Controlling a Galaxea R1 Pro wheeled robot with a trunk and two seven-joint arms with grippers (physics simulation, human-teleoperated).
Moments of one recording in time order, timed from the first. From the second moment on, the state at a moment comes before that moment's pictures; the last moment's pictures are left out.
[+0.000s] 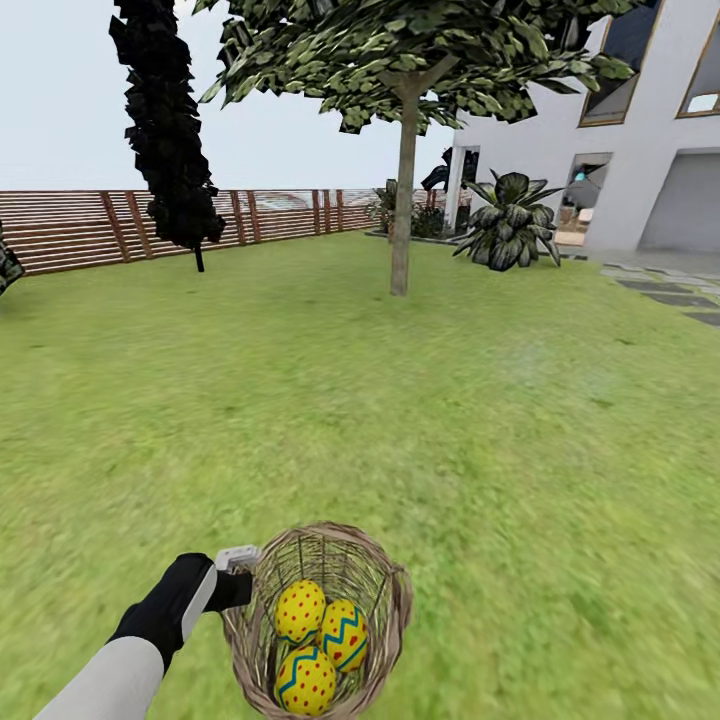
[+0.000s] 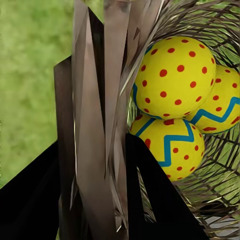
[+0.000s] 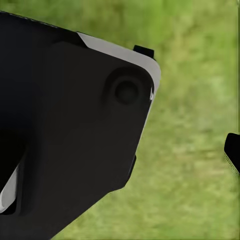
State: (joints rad) left arm -0.62 0.03 0.11 -0.59 0.03 0.73 -0.06; right arm -0.20 -0.06 -0.09 0.05 0.34 -0.07 0.13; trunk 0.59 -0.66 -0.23
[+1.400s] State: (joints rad) left arm -0.62 0.03 0.11 -0.59 0.03 0.73 -0.06; right arm -0.20 -0.06 -0.09 0.05 0.34 -0.07 0.13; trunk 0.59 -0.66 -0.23
